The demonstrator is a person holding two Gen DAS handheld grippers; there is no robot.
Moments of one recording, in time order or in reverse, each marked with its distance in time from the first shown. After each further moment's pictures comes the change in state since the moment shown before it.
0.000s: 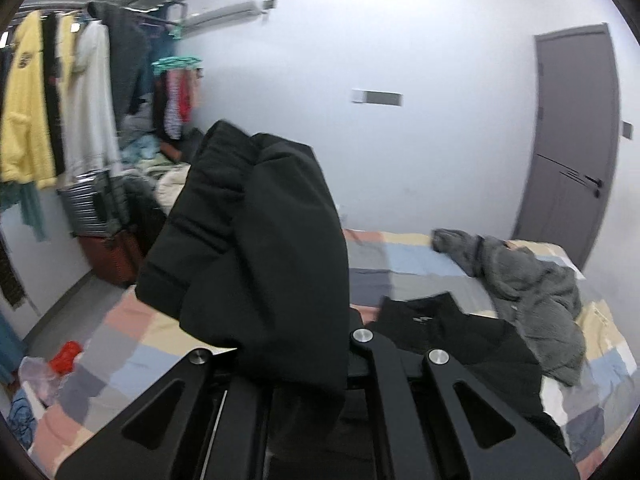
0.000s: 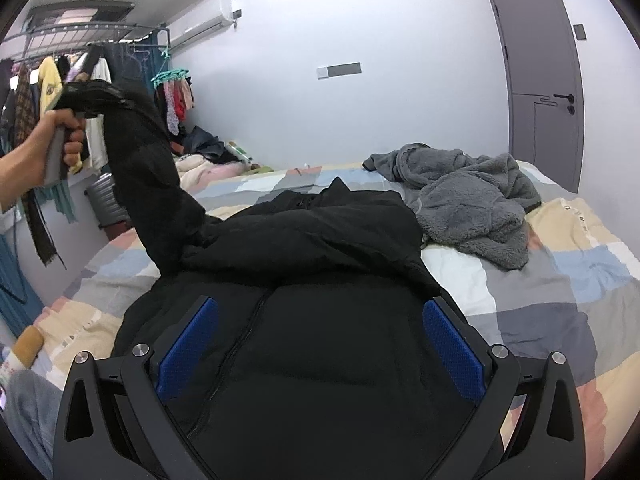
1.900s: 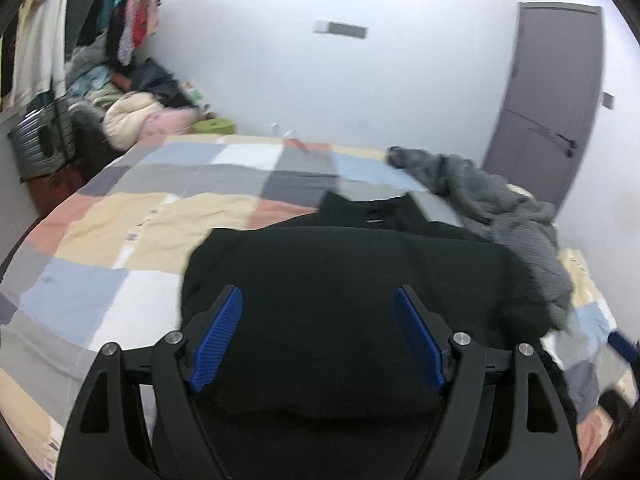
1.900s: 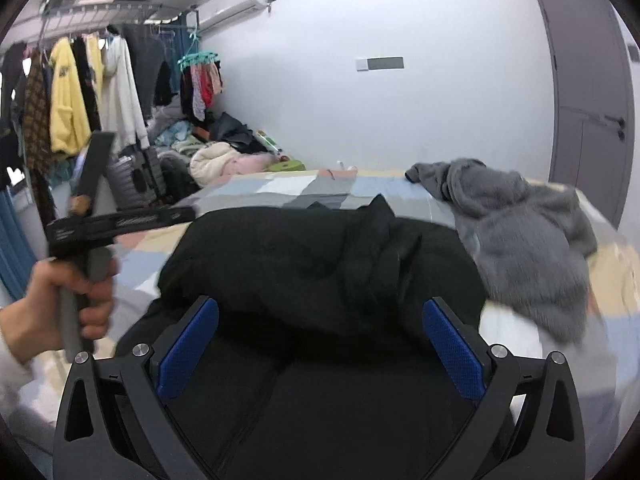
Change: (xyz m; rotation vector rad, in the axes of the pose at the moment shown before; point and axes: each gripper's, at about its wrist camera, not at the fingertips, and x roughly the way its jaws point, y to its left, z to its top) left arm 0.088 -0.028 -0.130 -0.050 0.208 -0.135; right arm 0.148 0.021 0.087 -0.118 0.039 0.092
